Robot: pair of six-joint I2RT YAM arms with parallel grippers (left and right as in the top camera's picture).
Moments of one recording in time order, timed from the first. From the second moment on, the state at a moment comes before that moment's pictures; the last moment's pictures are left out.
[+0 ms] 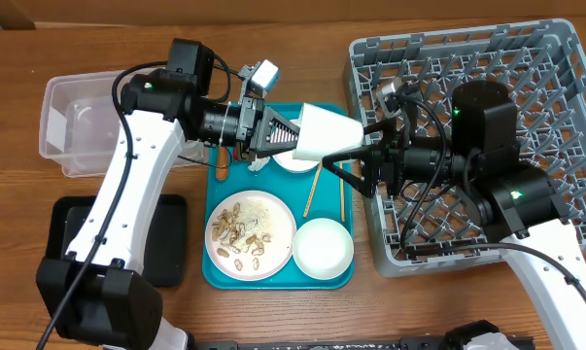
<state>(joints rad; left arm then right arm) -0.19 1.72 1.61 -1.20 1.43 -0.12 0.29 1.22 1.21 -0.55 -0.91 0.21</state>
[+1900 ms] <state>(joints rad) -0.19 1.70 1.61 -1.30 1.01 -0.10 -0.27 1.16 1.21 -1.21 -0.50 0.27</state>
